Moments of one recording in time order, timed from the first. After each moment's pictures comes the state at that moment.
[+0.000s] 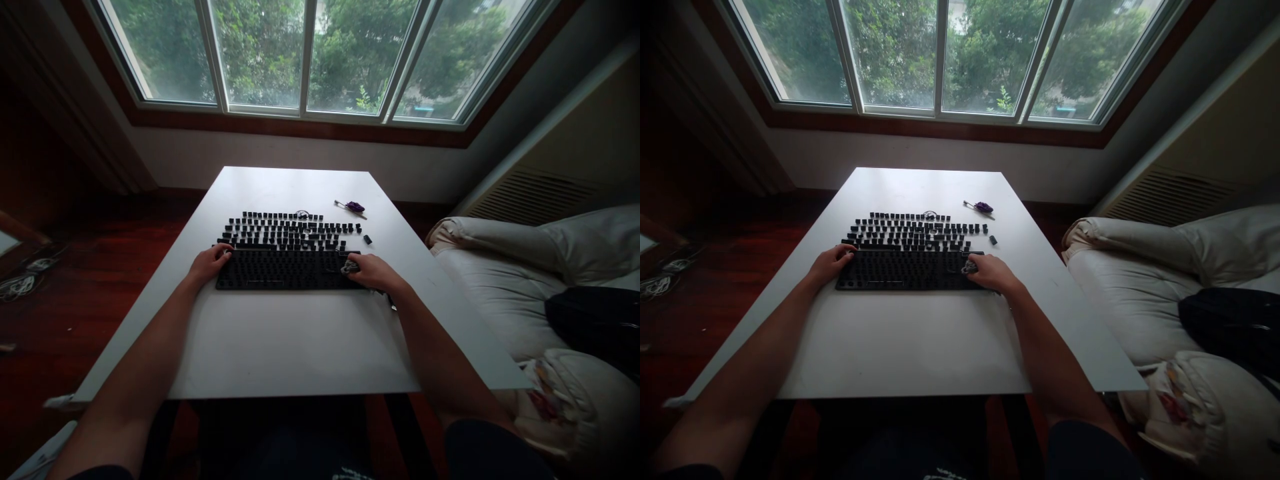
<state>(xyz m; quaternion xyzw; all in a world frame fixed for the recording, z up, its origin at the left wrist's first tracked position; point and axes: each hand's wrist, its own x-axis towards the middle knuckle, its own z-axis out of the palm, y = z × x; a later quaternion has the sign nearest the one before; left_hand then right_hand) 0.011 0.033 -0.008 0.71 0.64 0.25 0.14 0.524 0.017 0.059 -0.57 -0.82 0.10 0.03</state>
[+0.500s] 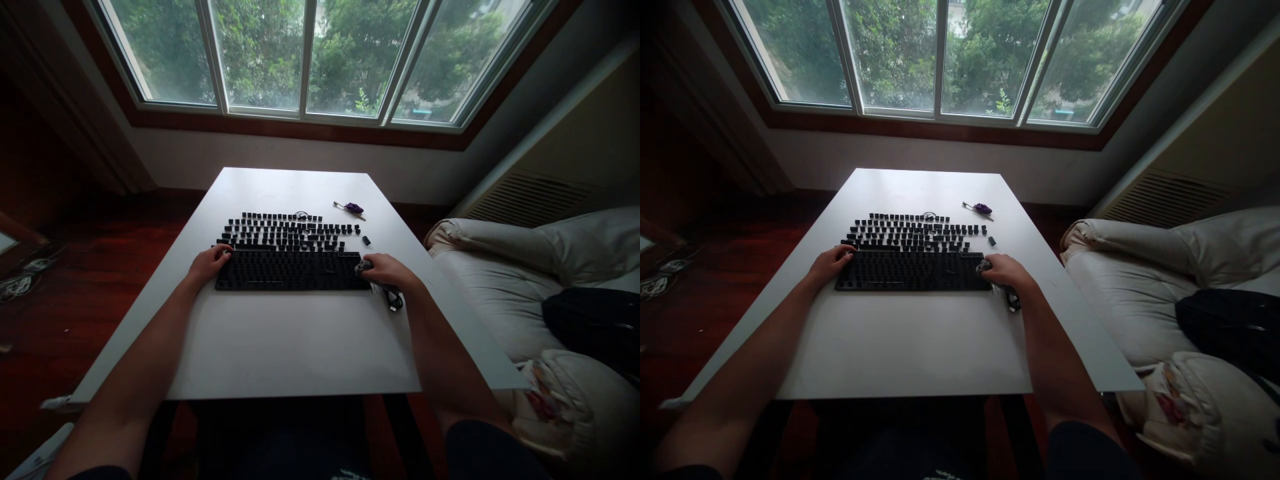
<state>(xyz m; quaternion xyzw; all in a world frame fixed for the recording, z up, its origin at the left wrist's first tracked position) 0.010 0.034 -0.011 0.71 0.64 0.25 0.14 0.562 0.029 0.060 -0.61 -0.78 0.15 0.01</state>
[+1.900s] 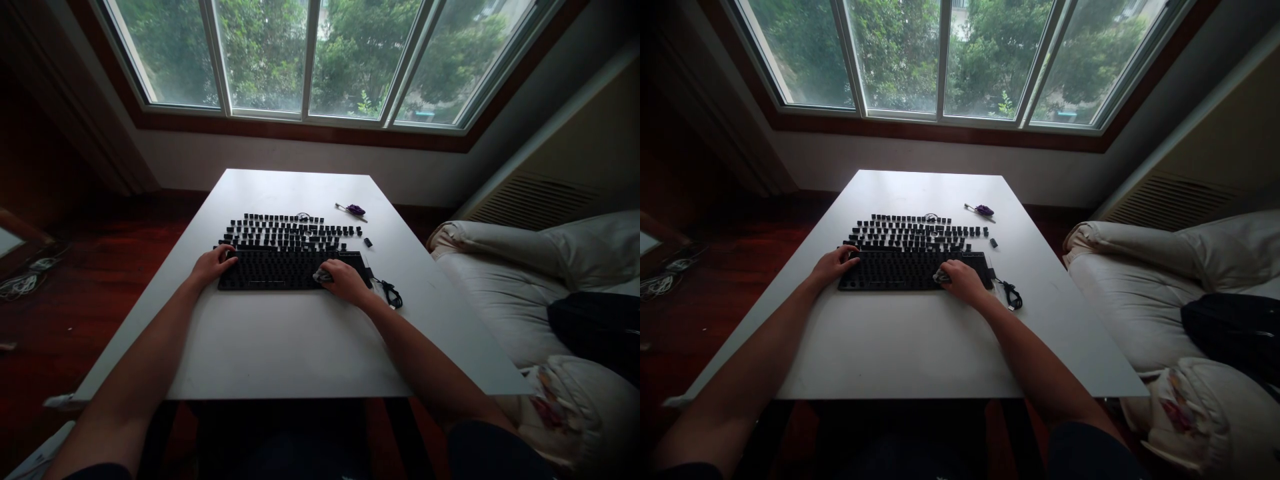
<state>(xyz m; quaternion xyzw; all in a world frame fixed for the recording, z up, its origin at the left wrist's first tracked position) 0.016 0.029 -0.004 0.71 0.65 0.22 0.14 0.461 -0.001 0.032 -0.46 -0.87 0.08 0.14</state>
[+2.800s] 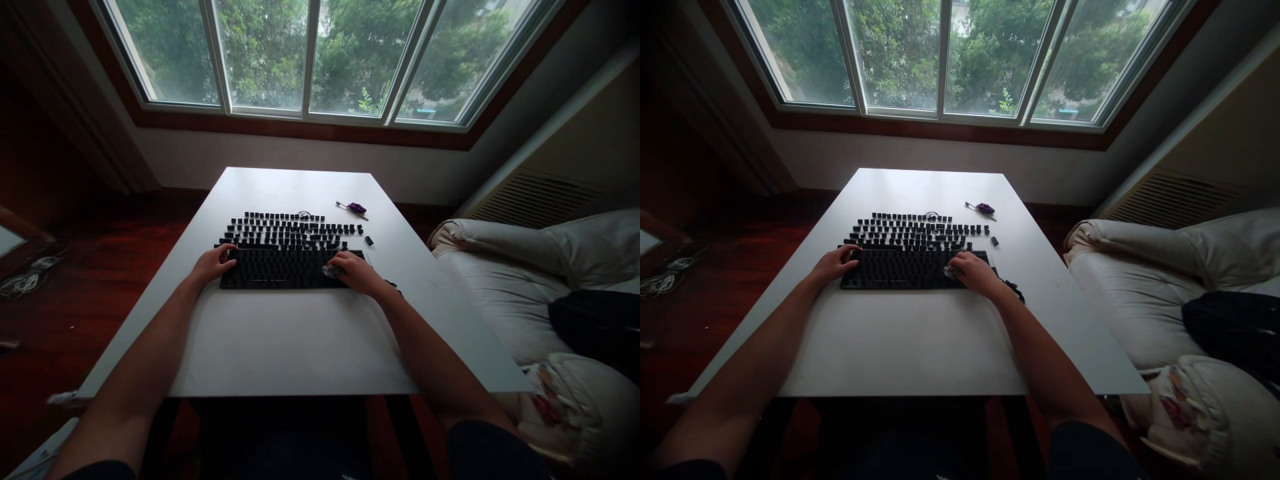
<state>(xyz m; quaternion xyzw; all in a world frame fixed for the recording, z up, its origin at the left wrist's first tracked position) 0.014 0.027 0.000 0.74 0.61 0.22 0.16 0.493 0.011 0.050 -0.42 -0.89 0.10 0.12</state>
